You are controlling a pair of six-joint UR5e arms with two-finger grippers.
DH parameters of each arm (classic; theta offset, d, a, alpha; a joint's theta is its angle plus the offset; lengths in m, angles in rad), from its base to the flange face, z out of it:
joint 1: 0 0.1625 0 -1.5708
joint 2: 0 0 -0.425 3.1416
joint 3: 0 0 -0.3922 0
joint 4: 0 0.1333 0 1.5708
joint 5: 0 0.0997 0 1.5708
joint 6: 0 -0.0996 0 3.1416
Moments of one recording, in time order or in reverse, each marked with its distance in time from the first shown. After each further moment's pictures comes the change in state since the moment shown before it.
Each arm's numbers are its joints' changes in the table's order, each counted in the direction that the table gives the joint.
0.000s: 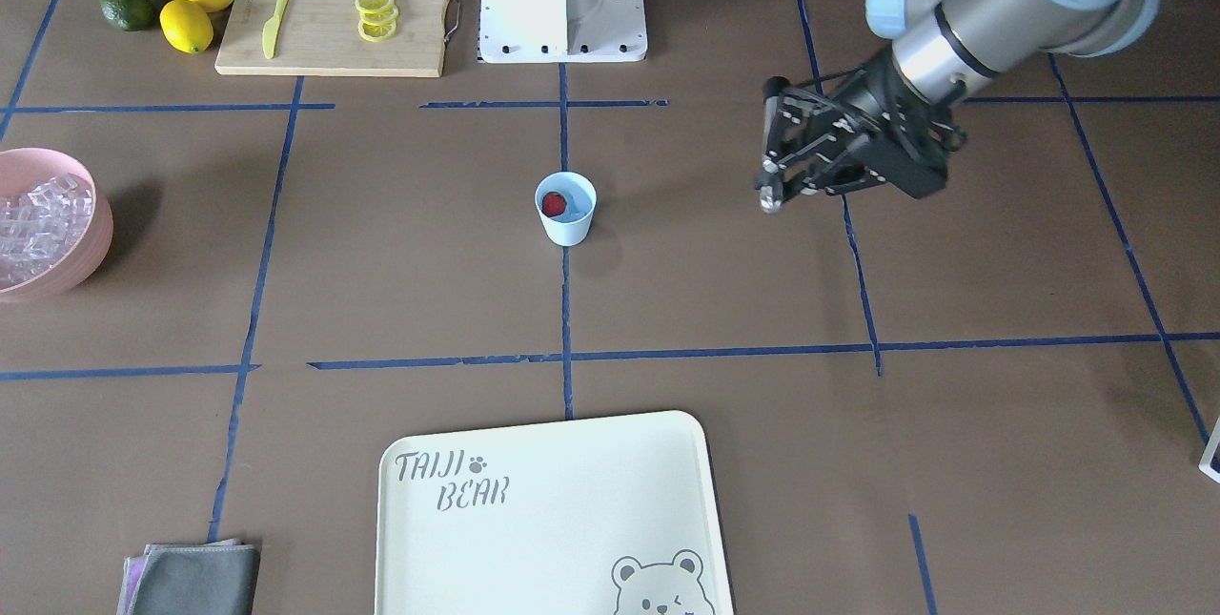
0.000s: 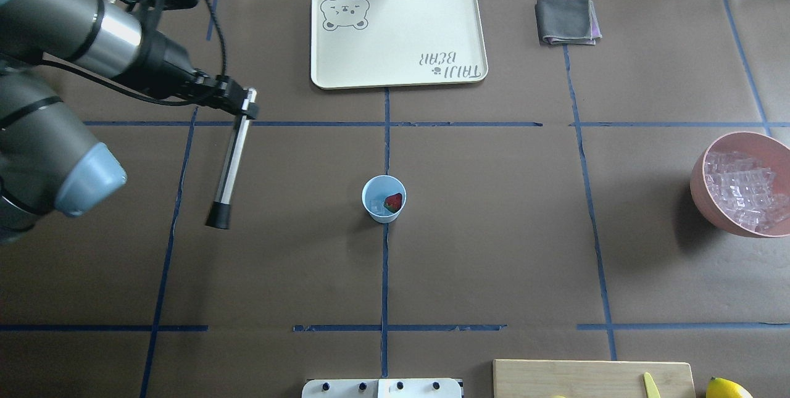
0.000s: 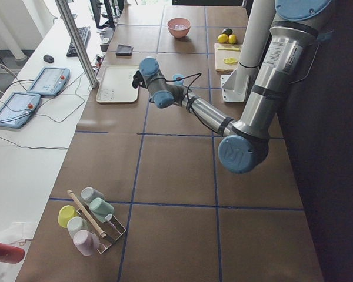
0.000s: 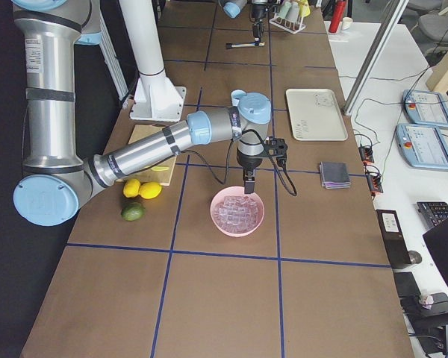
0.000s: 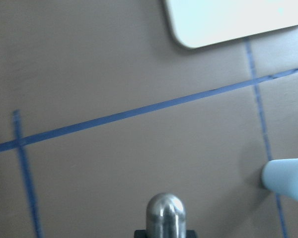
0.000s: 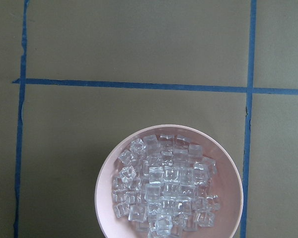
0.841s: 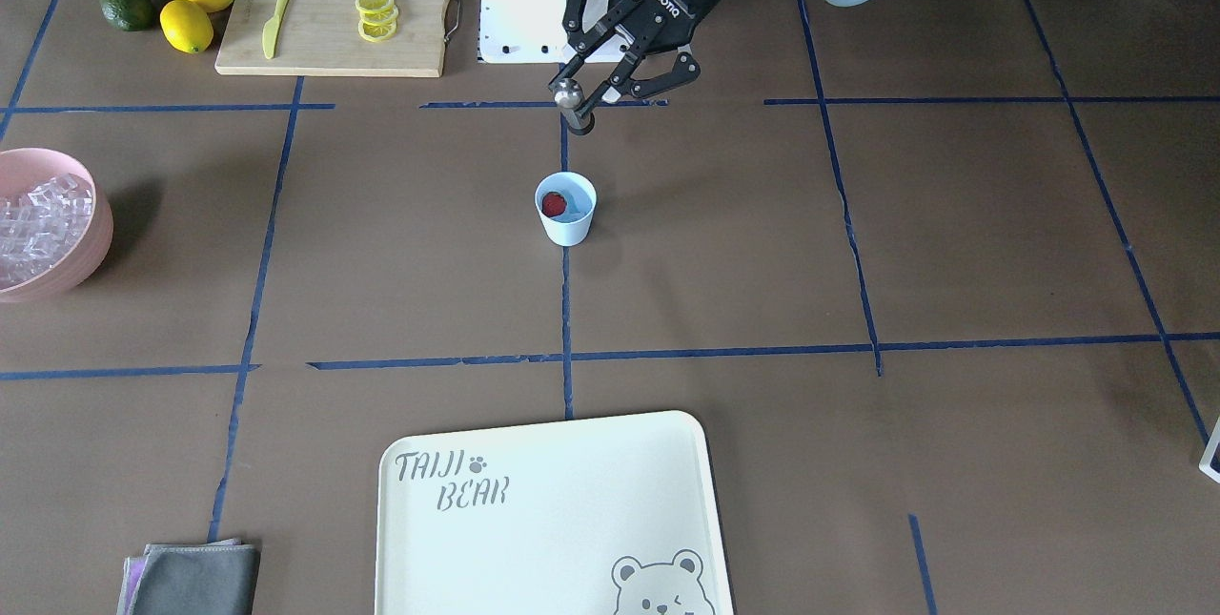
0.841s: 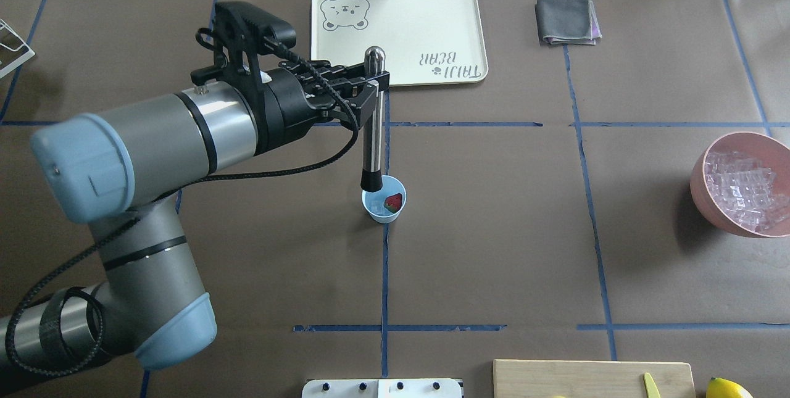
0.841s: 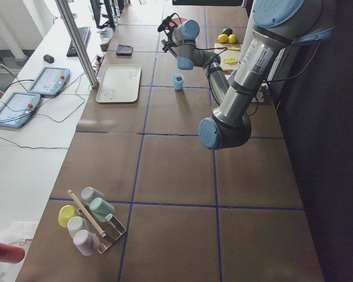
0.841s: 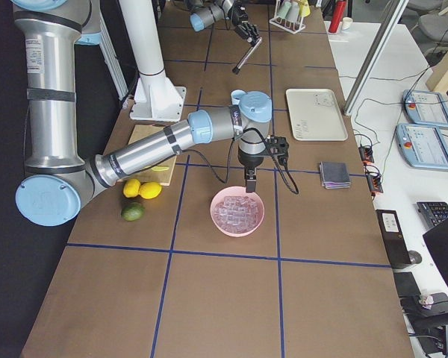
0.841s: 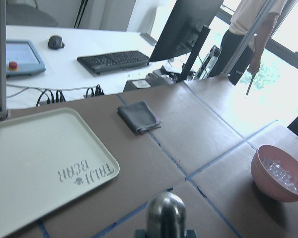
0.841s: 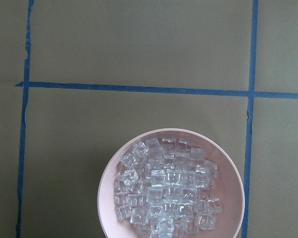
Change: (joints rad) left arm 0.360 0.065 -0.051 -0.443 0.877 -0.189; right arm 0.001 -0.009 -0.001 0.000 0.001 0.000
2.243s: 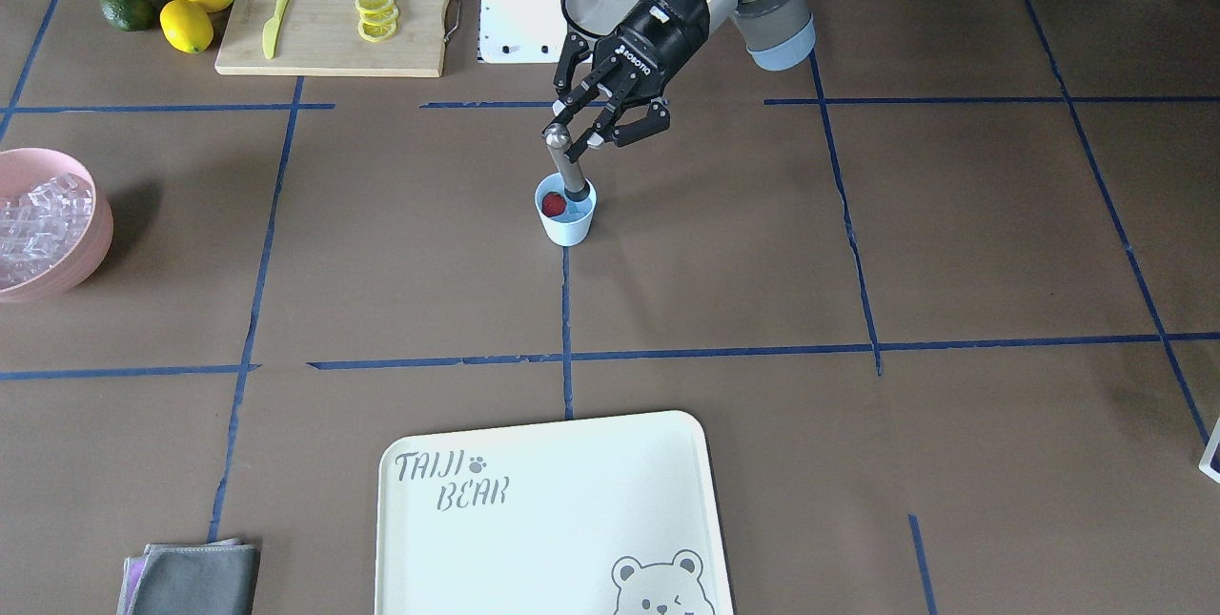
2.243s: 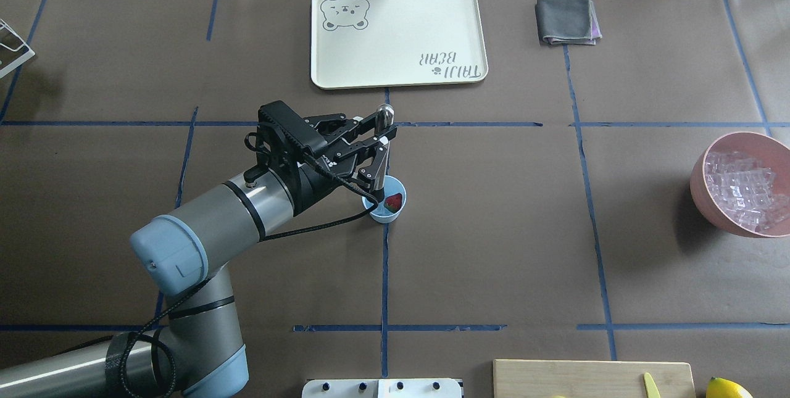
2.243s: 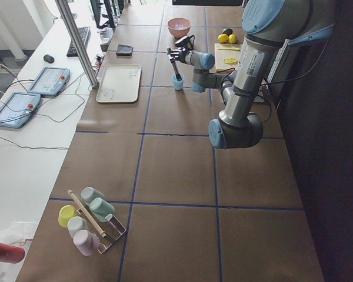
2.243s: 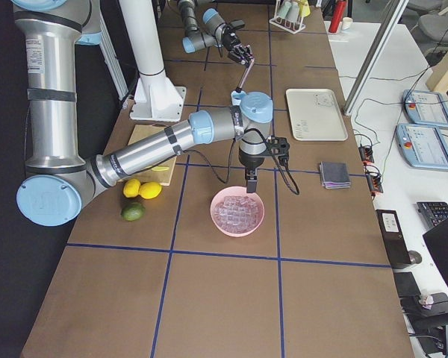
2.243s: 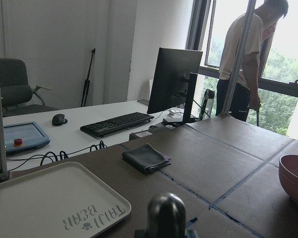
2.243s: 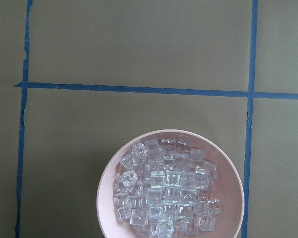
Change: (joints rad) left arm 0.128 -0.015 0.211 -0.283 0.192 -0.219; right arm -0.001 -0.004 -0.007 0.000 -0.001 0.000
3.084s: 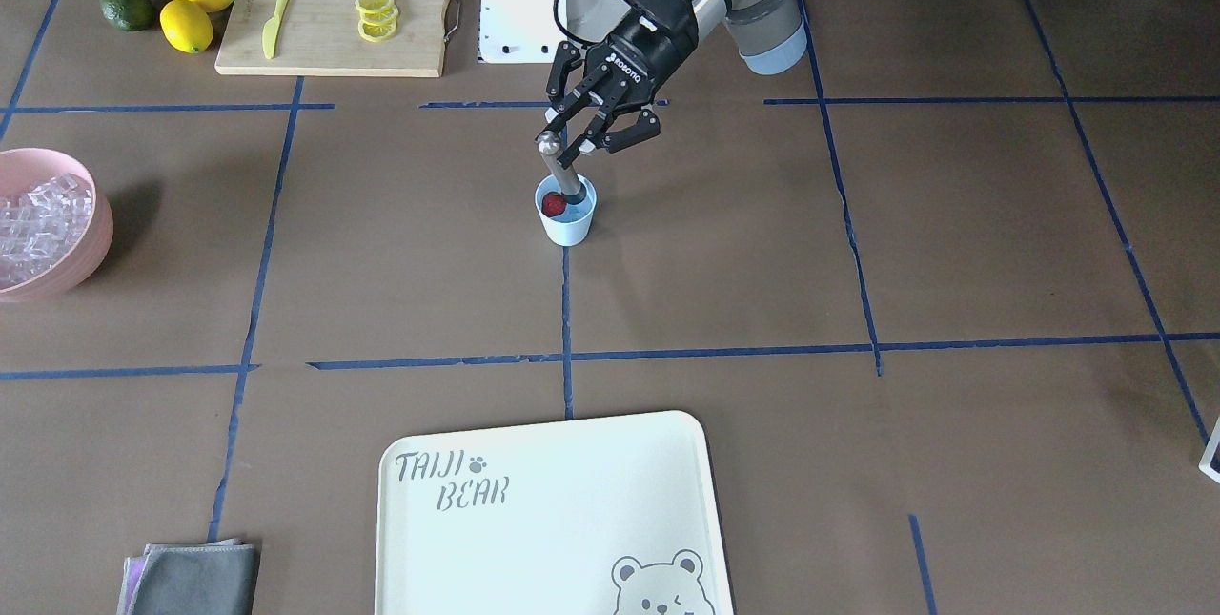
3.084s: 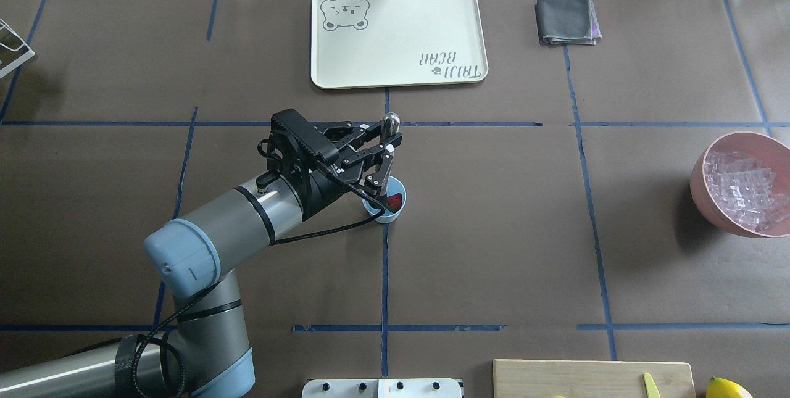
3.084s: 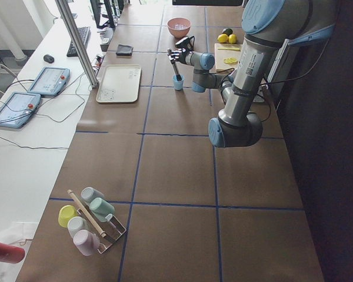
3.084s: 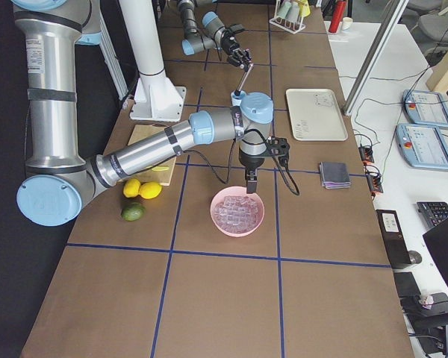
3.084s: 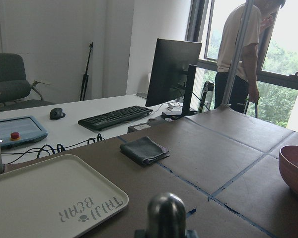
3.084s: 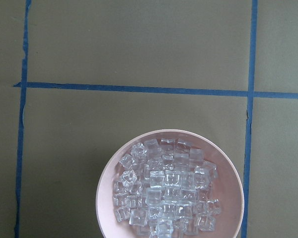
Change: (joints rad) left arm 0.013 0.010 0.025 0.001 0.000 -0.004; right arm 0.000 0.000 -0.003 0.000 0.000 0.000
